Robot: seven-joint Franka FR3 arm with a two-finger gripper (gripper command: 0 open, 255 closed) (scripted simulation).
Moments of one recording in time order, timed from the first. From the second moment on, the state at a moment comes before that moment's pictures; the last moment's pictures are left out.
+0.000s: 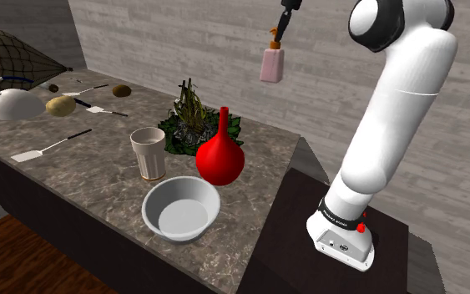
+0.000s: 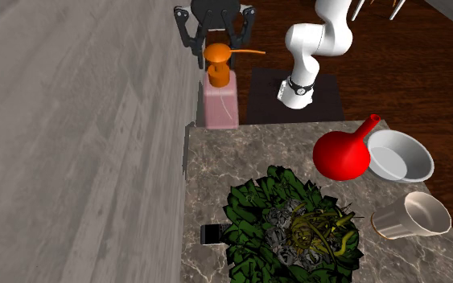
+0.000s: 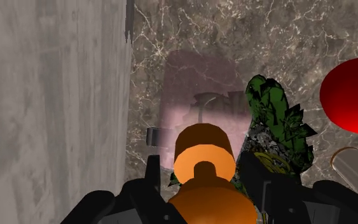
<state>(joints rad) -0.04 0.07 -0.61 -1.35 0.15 1.55 -0.99</state>
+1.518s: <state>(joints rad) 0.08 -0.68 -0.14 -2.05 -0.08 1.56 -0.41</state>
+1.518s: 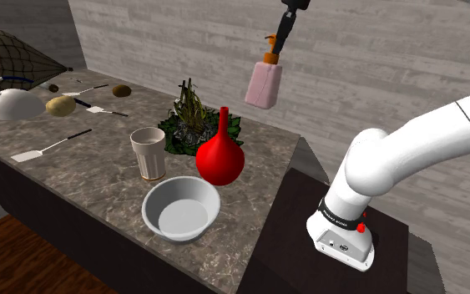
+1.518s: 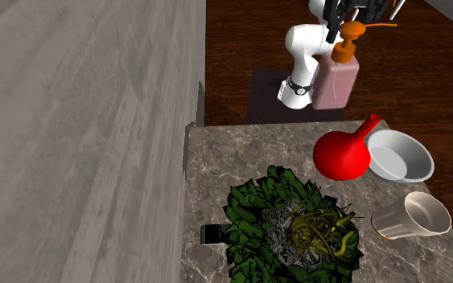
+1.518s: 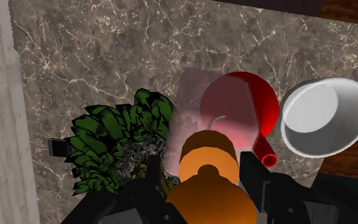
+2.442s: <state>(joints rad) 0.14 -0.86 0.16 -2.15 0.08 1.46 -0.10</state>
